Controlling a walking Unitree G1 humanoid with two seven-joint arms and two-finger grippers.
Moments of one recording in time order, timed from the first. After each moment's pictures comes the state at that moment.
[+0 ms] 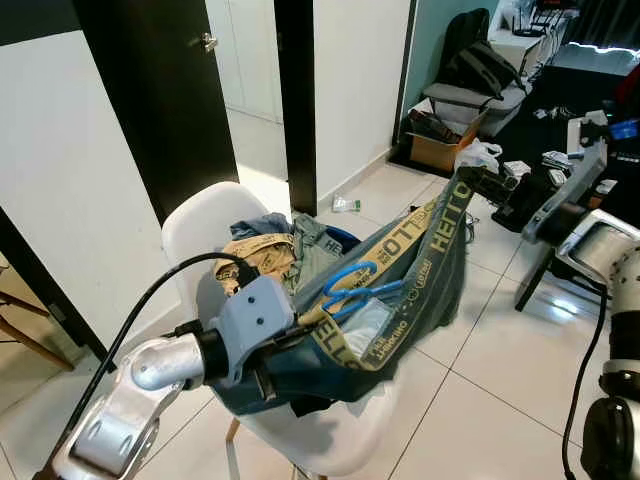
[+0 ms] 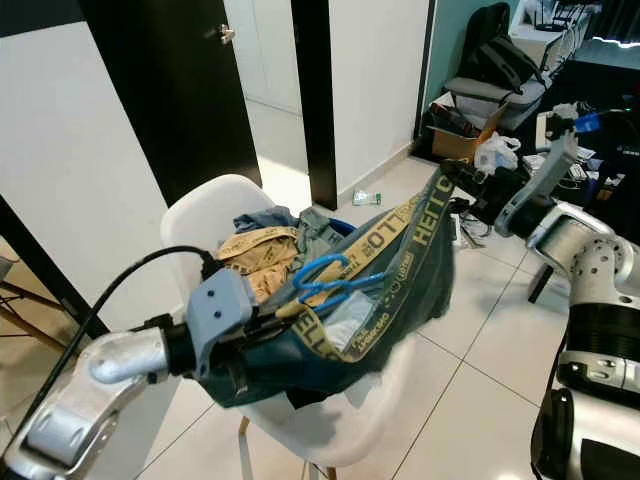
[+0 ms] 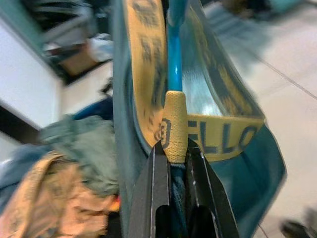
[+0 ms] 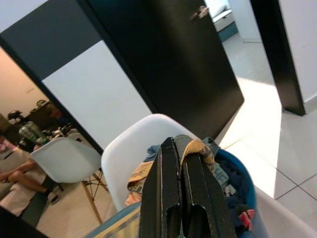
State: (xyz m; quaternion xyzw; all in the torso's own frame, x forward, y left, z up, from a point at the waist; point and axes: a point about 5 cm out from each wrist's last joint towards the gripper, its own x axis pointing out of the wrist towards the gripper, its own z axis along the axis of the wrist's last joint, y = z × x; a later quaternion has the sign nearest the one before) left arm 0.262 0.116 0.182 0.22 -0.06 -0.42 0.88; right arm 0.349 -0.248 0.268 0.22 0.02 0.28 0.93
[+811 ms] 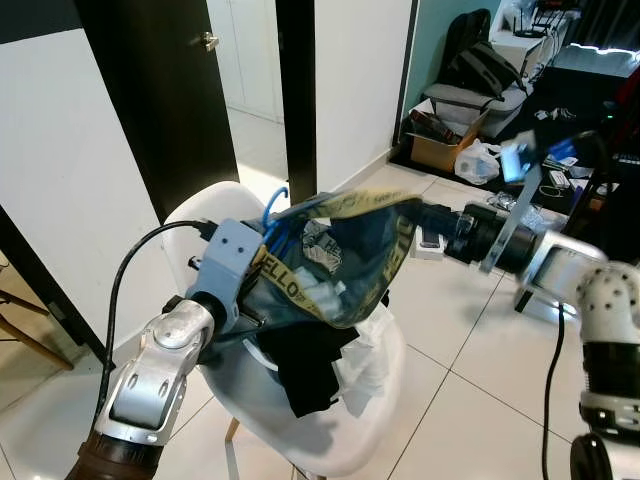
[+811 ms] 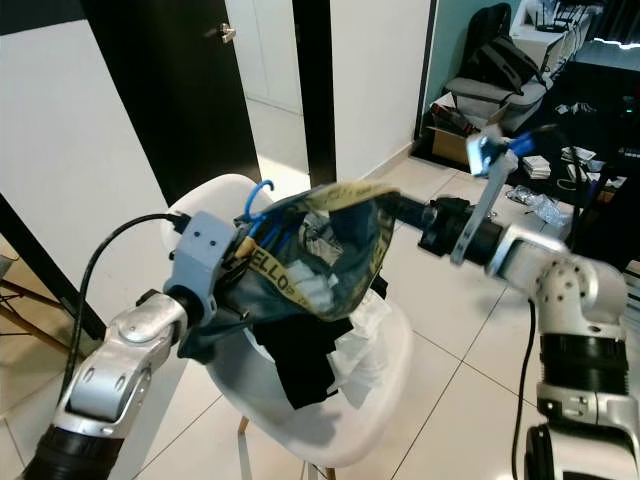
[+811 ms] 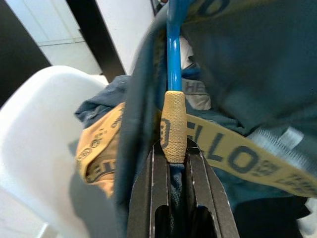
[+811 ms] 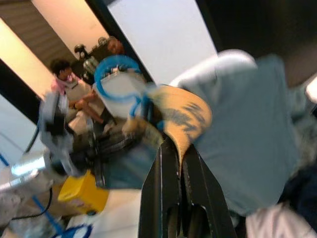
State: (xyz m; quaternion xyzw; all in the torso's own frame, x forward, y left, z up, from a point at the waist) left arm 0.304 0.138 0.176 0.11 0.01 -0.17 0.98; right arm 0.319 -0.195 0.232 0.19 0.11 0.44 0.87
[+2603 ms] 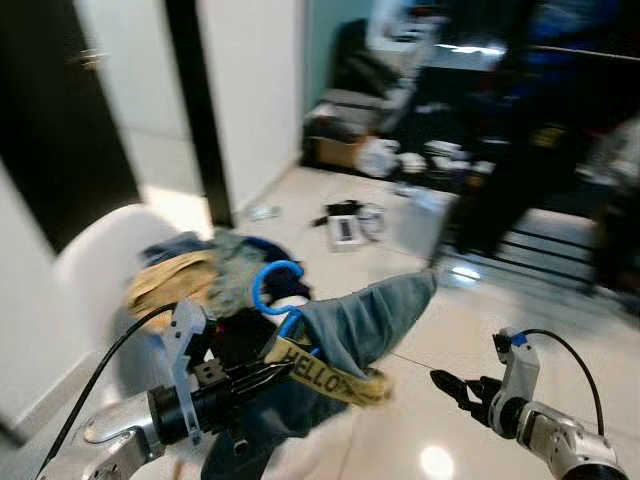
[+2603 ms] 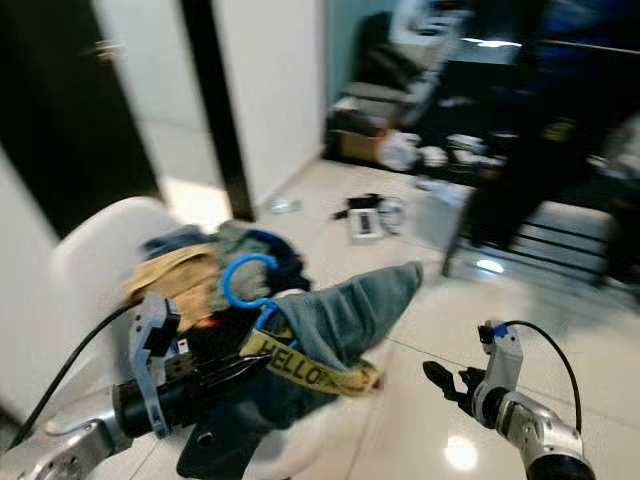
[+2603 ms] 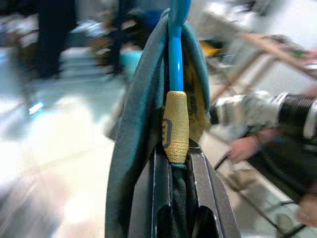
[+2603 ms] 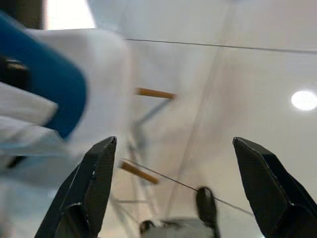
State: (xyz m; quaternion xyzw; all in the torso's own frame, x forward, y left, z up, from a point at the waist) left arm 0.215 0.137 0.153 -0.10 0.02 -0.51 0.85; right arm 0.261 -0.269 0.012 0.16 0.33 0.07 0.93
